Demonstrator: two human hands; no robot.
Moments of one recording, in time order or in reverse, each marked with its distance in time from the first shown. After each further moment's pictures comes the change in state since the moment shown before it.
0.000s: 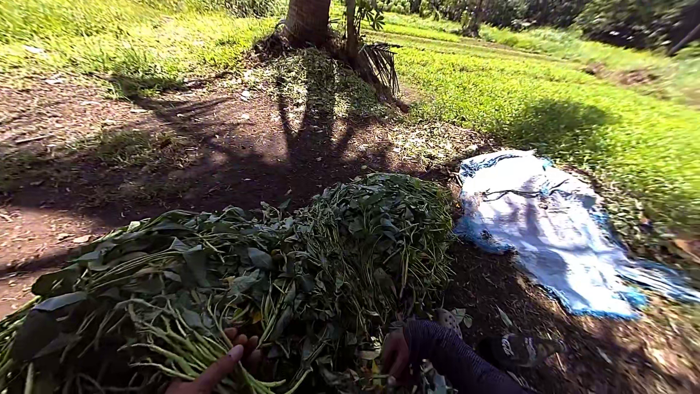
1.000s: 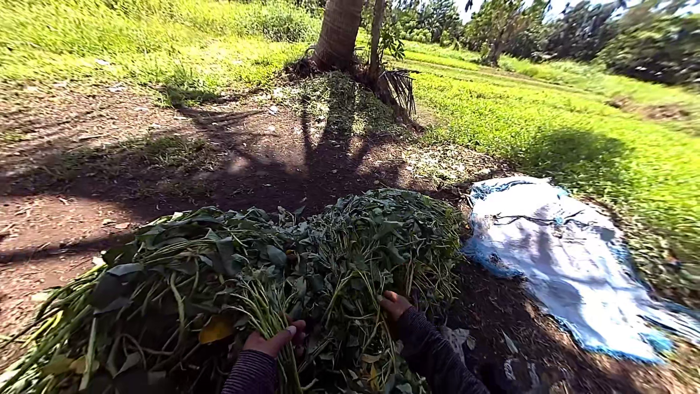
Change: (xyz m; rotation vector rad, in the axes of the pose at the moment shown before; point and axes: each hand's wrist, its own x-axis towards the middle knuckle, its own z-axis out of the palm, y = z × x) left_hand 0.004 -0.032 0.047 0.396 0.152 -0.167; right_hand -0.001 -0.038 -0.021 0.911 0.814 -0.087
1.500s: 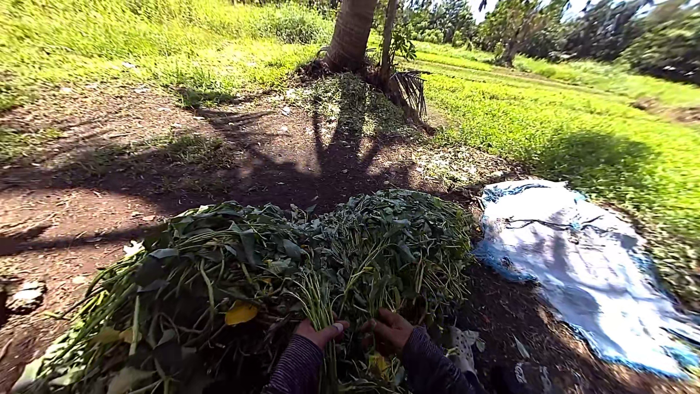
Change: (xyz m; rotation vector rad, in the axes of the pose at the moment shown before) left_hand -0.009 -0.017 0.023 0.218 -0.198 -0.049; right_hand -0.083 -0.011 0.047 -0.118 -0.302 -0.068
